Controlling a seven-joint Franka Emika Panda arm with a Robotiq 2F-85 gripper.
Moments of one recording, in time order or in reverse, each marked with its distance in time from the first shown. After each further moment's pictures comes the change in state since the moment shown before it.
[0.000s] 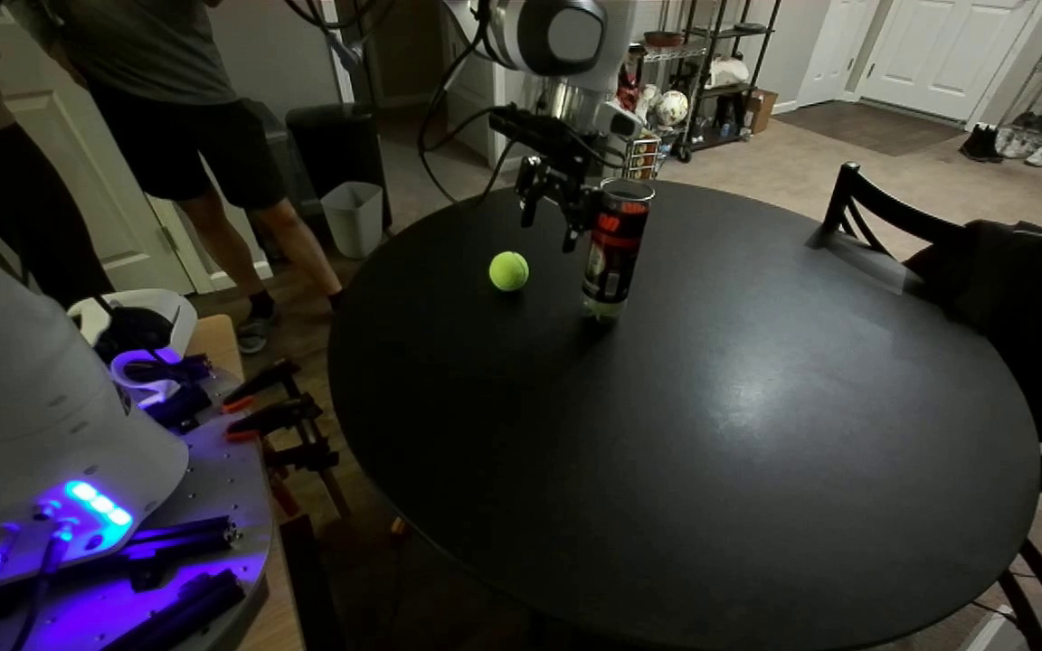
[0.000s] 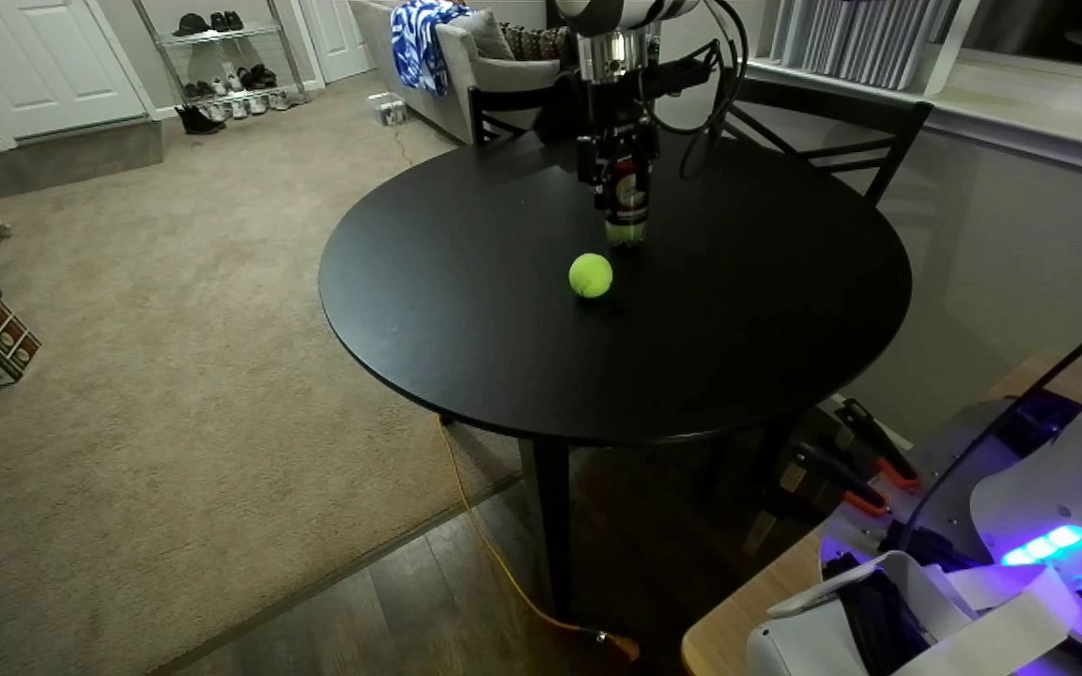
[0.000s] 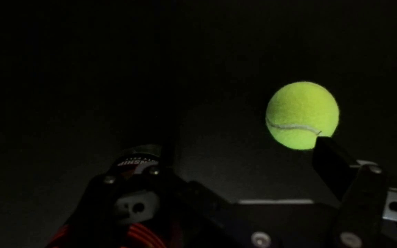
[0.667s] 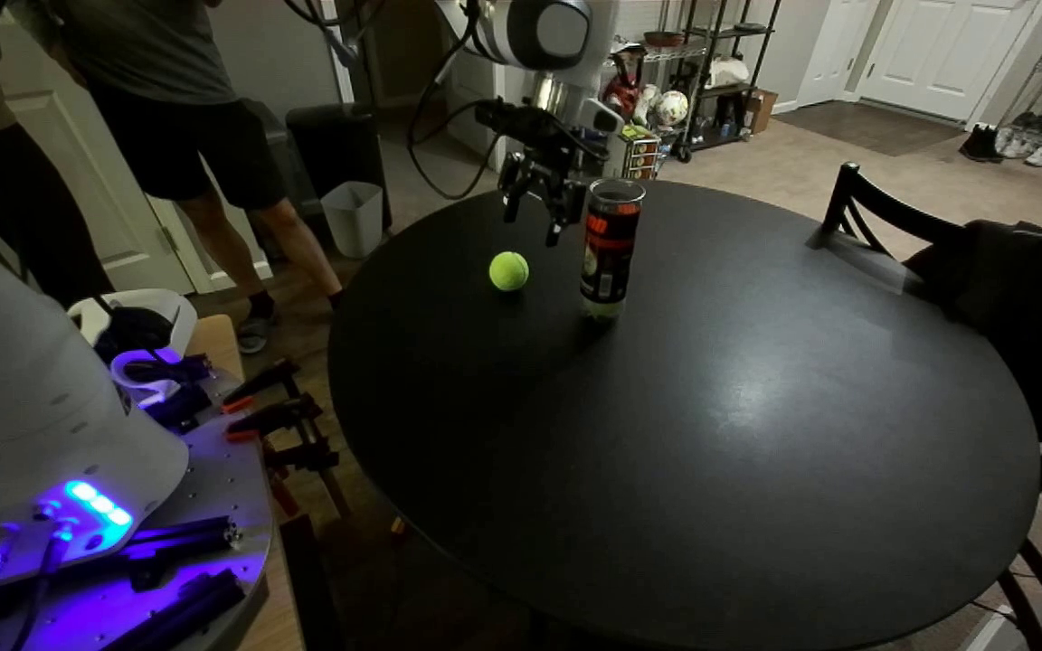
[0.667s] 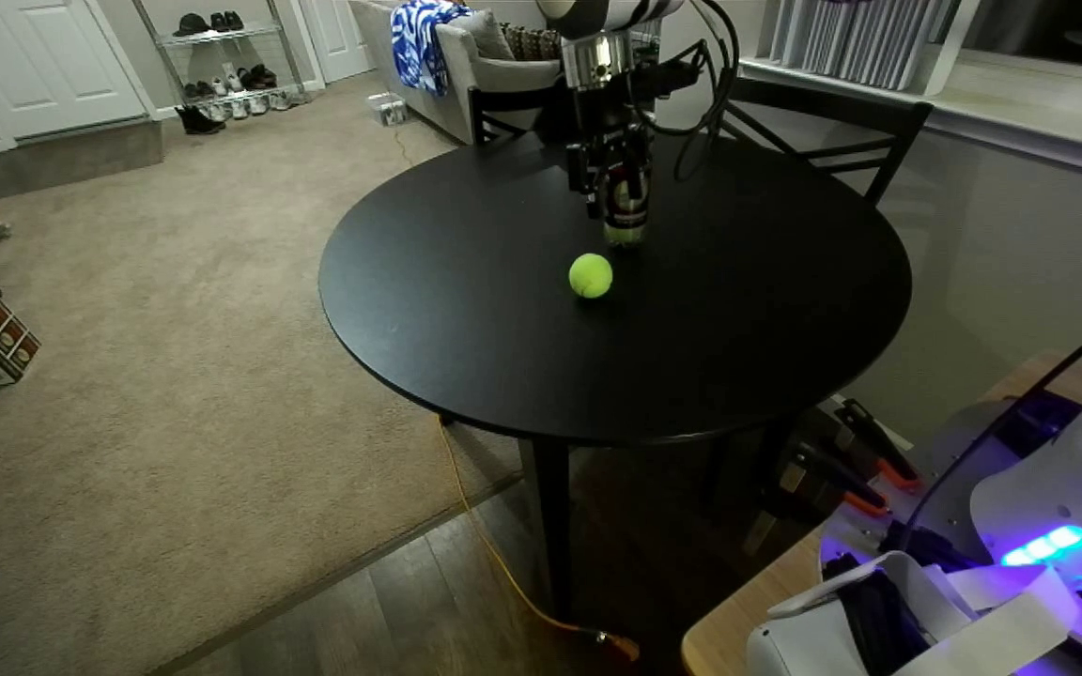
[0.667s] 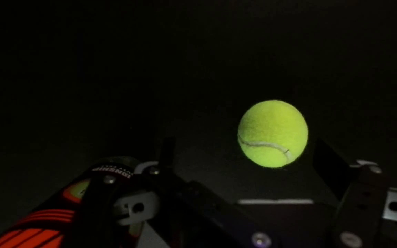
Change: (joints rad) arm 0.042 0.000 0.005 0.006 -0.006 -0.055 0.003
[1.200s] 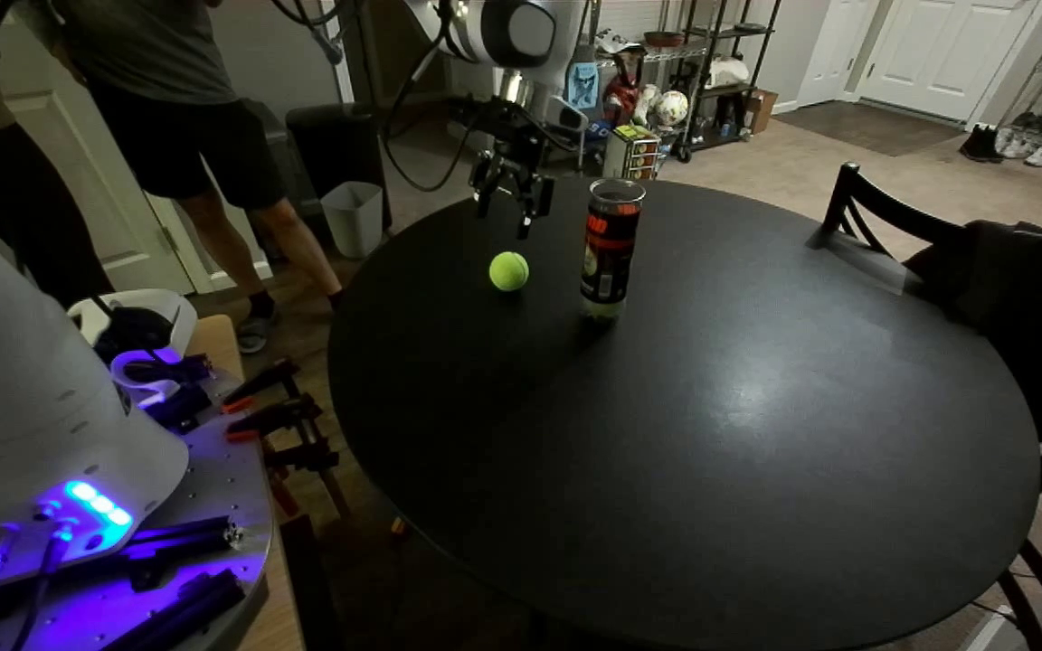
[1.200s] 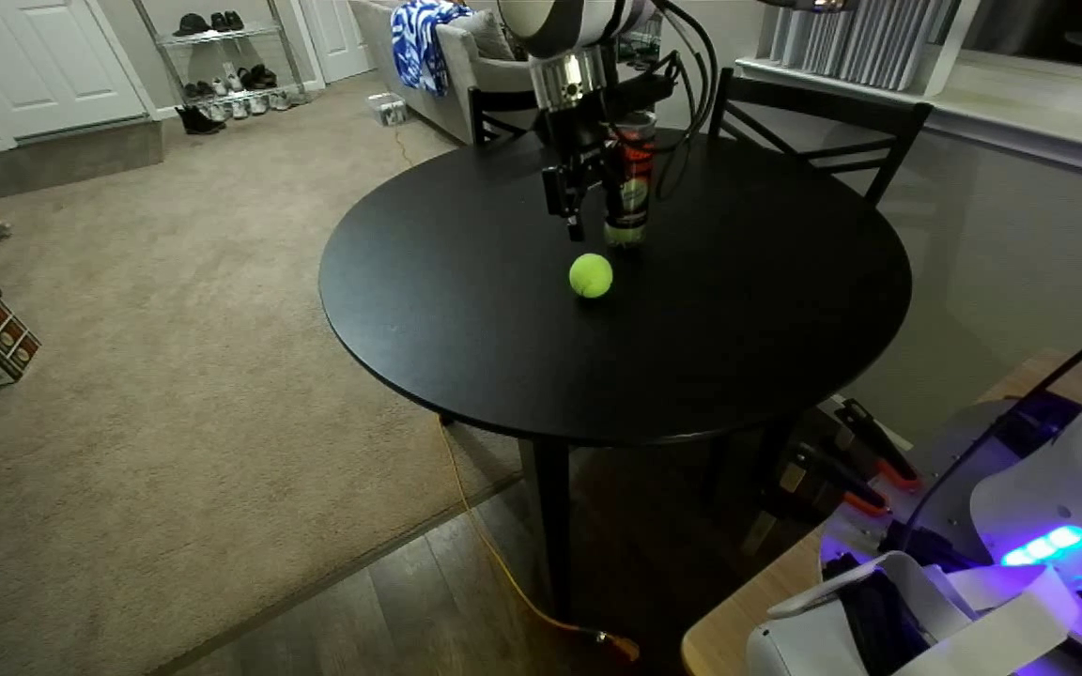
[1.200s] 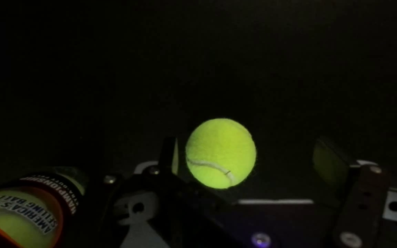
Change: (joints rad) arm 0.082 -0.001 0.014 -0.017 -0.017 -0.031 0.042
